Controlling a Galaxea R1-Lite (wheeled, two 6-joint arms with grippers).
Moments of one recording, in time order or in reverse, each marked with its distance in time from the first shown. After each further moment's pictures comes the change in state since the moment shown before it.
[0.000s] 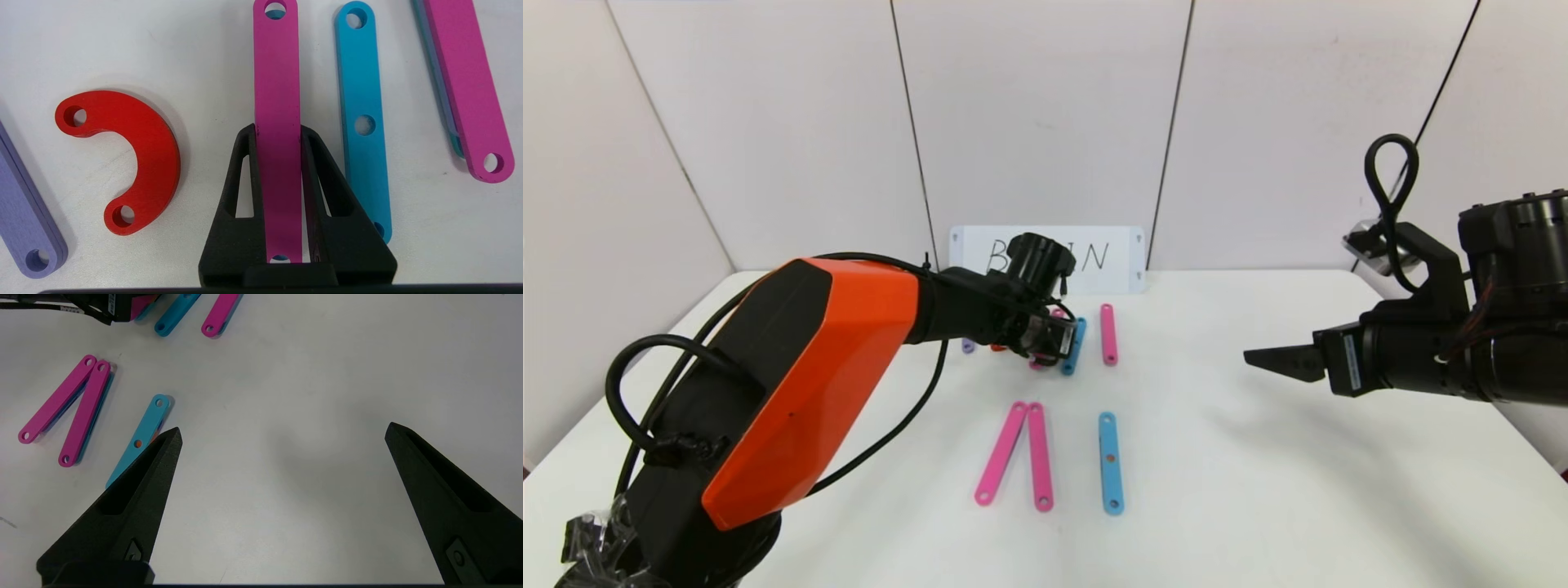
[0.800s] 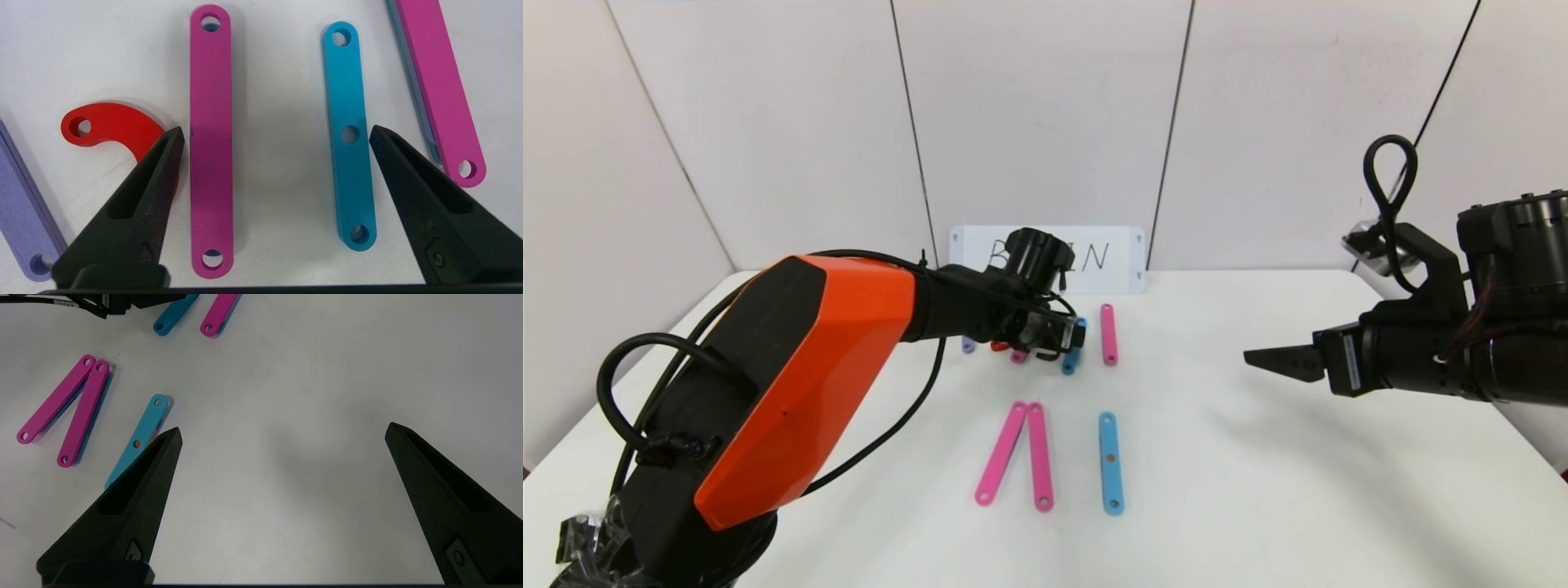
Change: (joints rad) left arm -0.001 -0.010 0.006 -0.027 -0.010 -0.005; right arm -0.001 0.002 0.000 0.000 0.000 0.000
